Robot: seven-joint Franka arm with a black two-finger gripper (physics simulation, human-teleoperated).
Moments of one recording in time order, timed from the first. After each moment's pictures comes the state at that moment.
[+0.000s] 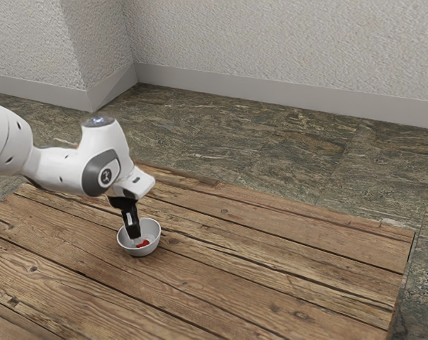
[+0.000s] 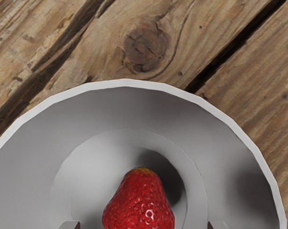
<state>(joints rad) -0.01 0.20 0.08 -2.22 -0.09 2.42 0.92</state>
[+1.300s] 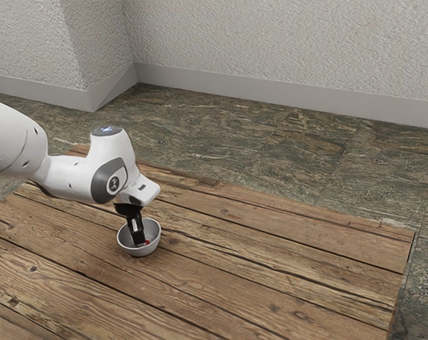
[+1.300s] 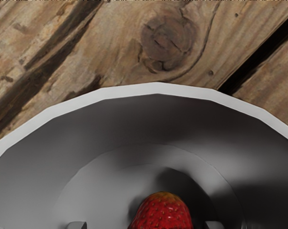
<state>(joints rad) -0.01 0.30 0.08 -2.18 -0.10 2.46 0.93</state>
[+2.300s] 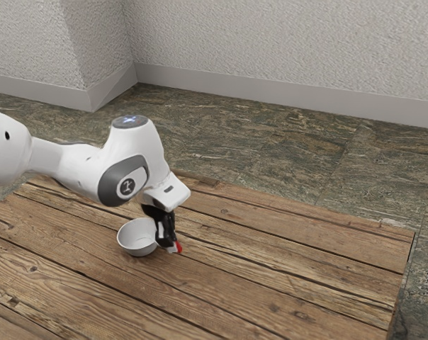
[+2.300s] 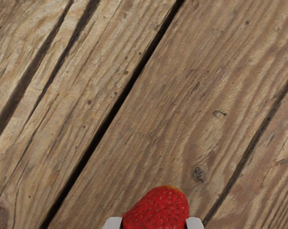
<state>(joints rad) -0.24 0.05 0.05 -2.30 -0.07 2.41 0.89</state>
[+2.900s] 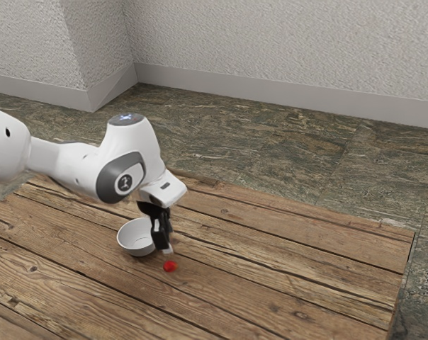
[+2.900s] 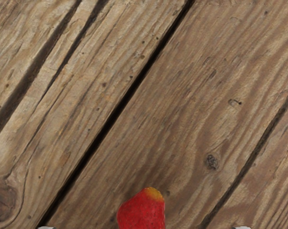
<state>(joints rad) -0.20 0.06 0.04 -2.29 -0.09 2.39 0.89</state>
